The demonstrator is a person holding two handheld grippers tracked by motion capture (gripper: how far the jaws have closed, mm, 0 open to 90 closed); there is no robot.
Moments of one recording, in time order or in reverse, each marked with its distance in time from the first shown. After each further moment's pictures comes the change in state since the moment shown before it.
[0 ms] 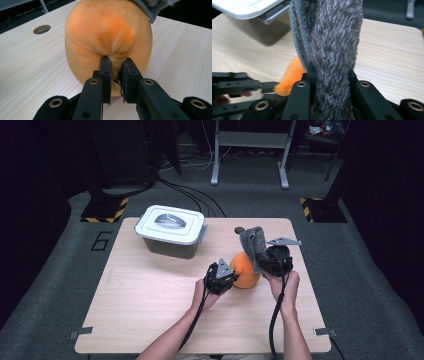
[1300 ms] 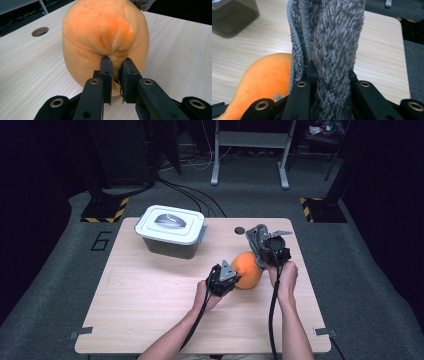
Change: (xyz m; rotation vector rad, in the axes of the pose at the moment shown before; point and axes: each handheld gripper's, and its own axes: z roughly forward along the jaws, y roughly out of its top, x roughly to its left) left arm -0.008 0.001 0.001 0.007 0.018 0.044; right arm -0.022 0.011 0.038 0.103 -0.164 0.007
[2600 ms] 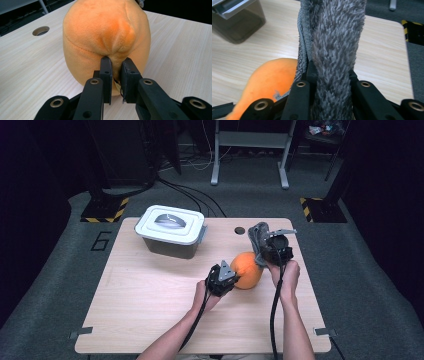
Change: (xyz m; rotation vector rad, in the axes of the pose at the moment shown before) left arm 0.002 -0.002 -0.001 0.000 -0.003 -0.005; right arm -0.008 0.002 -0.008 -0.035 0.036 0.018
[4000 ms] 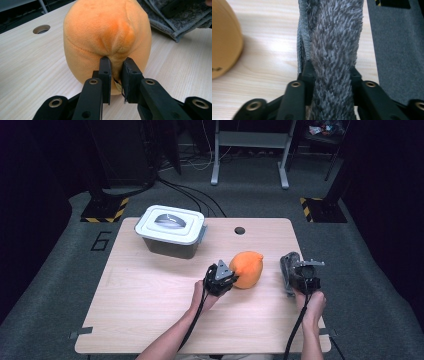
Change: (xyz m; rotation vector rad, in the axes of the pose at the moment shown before) left arm 0.005 -0.004 -0.002 -0.013 -0.013 -0.030; right arm -0.074 -0.108 0.012 0.136 -0.163 0.145
